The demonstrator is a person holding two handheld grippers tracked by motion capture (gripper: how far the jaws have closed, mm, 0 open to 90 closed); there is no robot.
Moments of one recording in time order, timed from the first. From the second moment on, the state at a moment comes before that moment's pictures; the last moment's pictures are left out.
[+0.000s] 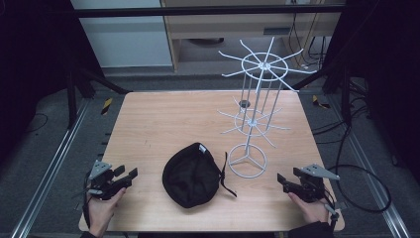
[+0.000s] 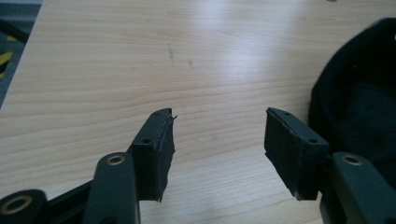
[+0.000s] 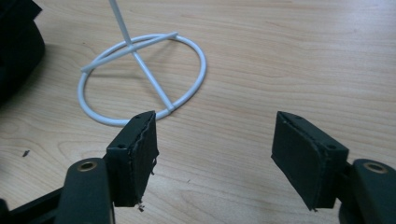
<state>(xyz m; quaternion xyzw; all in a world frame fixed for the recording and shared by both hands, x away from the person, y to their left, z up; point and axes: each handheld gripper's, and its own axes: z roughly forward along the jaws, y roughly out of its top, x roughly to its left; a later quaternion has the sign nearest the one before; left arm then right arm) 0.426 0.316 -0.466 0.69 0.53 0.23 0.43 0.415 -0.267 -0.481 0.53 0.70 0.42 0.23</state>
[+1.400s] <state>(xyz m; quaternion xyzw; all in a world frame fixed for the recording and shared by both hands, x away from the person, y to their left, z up) 0.410 0.247 -0.460 0.75 0.48 0.18 0.42 0.400 -0.134 -0.438 0.38 0.77 0.47 0.18</state>
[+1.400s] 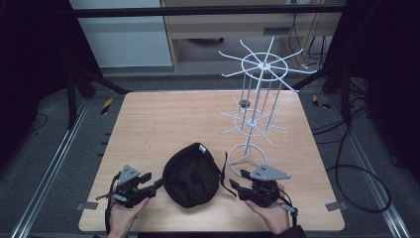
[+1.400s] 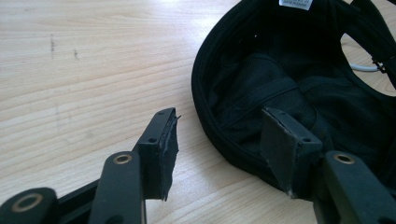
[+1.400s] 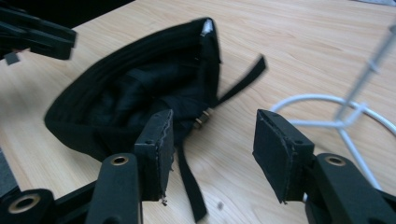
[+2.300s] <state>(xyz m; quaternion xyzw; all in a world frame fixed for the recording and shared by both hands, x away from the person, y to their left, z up) 0.438 0.234 -0.481 0.77 0.51 0.12 0.37 0.450 -0.072 -0.442 0.38 0.79 0.44 0.20</state>
